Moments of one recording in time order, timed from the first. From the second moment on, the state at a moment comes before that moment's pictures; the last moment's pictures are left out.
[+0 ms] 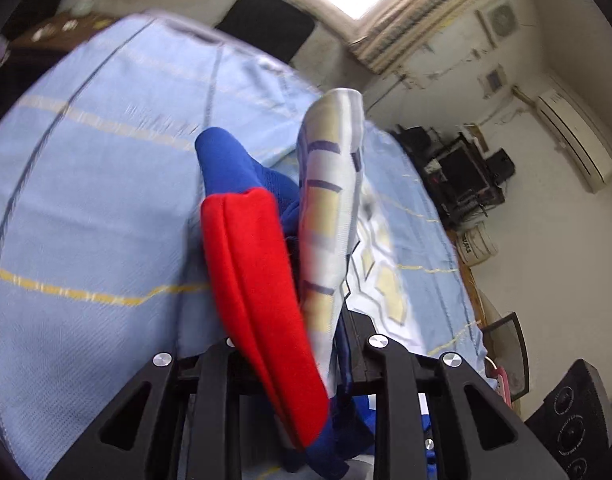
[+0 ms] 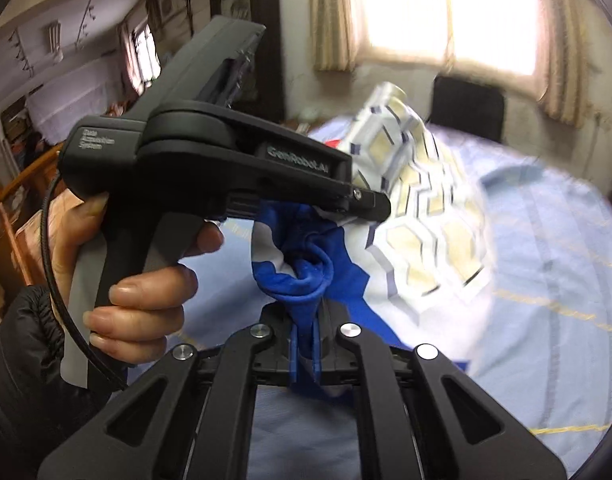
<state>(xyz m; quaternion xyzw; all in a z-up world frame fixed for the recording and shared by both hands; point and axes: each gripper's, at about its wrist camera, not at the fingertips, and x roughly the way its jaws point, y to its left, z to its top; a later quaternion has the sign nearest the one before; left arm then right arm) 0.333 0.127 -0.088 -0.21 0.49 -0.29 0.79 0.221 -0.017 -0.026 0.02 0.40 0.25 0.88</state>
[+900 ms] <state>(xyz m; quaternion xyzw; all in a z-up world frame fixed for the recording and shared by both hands) 0.286 0.114 -0.096 -0.11 0.48 -0.24 0.84 0.231 -0.118 -0.033 0.13 0.41 0.22 0.88</state>
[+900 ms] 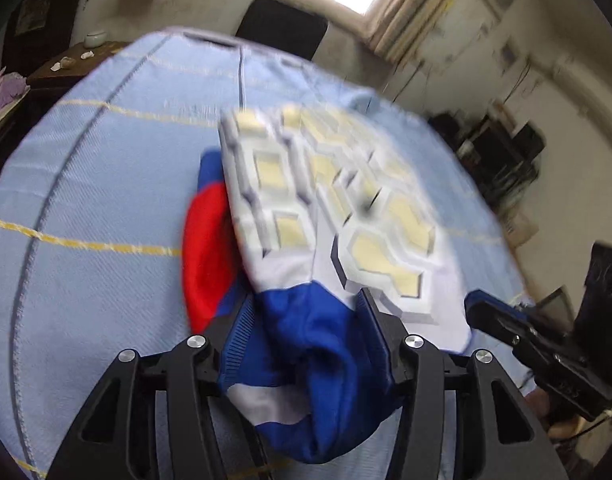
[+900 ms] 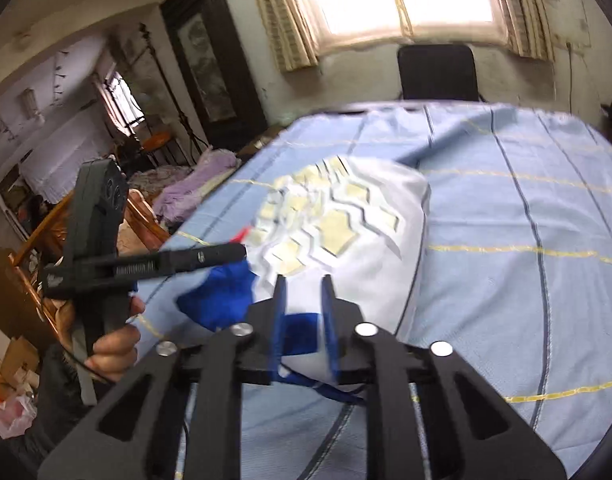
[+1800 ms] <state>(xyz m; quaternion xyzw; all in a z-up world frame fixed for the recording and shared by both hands) 0.091 0.050 -0.014 0.03 0.30 -0.06 0.95 0.137 -0.179 -0.005 0.19 0.35 0.19 0.89</state>
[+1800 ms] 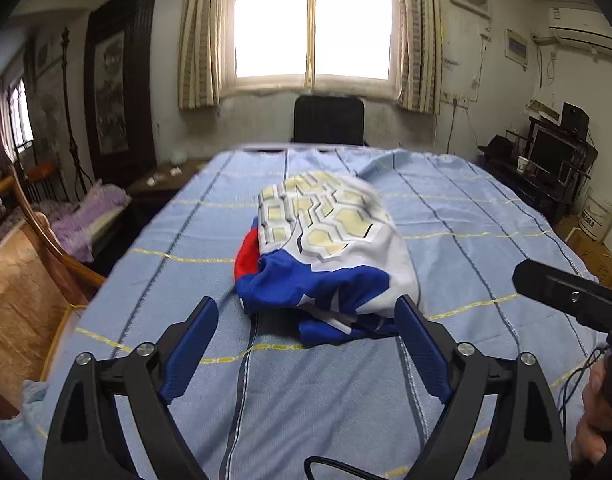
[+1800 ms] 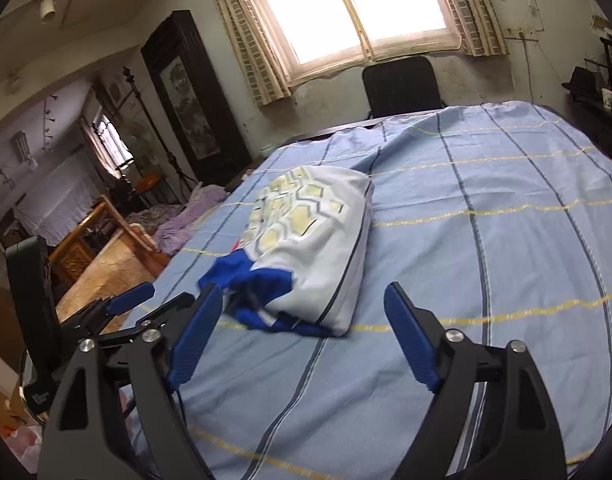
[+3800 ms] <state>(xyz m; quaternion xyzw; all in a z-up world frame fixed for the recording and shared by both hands) 0.290 0.129 -0.116 -0.25 0.51 -0.20 0.80 0.296 -0.170 -0.095 0.29 0.48 0.21 0.80</state>
